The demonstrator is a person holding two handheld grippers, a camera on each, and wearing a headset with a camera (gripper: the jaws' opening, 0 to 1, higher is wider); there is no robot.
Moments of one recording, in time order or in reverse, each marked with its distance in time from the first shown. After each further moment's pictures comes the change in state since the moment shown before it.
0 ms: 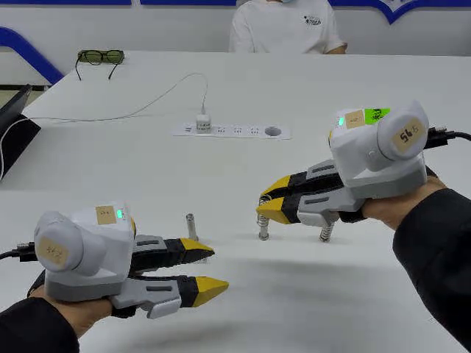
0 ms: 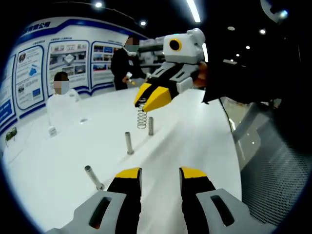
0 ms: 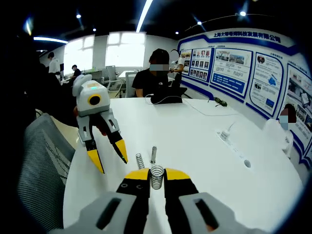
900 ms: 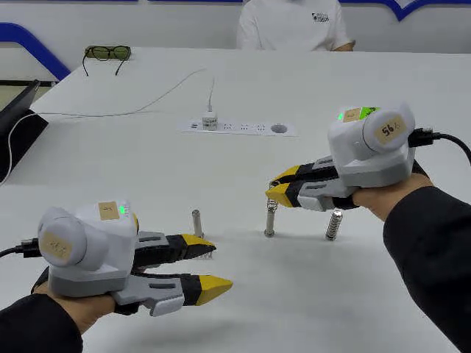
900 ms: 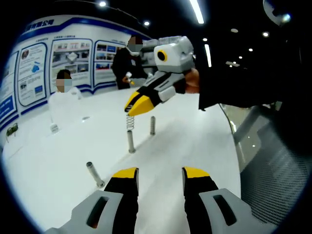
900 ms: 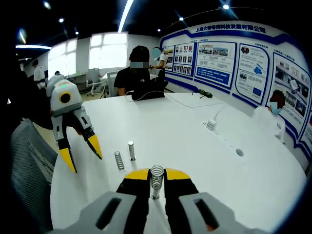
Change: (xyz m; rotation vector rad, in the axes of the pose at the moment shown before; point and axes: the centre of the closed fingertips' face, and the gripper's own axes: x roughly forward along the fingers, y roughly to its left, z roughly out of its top) left arm -0.003 0.003 -0.002 -0.028 -0.004 0.015; right arm 0.018 -0.035 -0.020 0.091 0.017 -0.105
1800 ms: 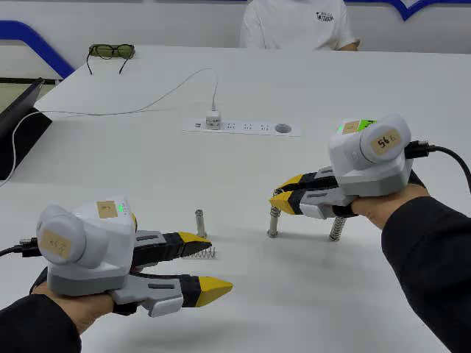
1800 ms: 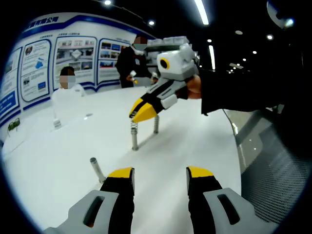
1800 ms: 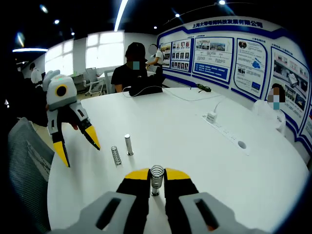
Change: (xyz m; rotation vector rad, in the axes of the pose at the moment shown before) left arm -0.004 0.006 -0.004 -0.032 0.002 0.020; right arm 0.012 -0.003 -0.020 0.035 0.025 -0.001
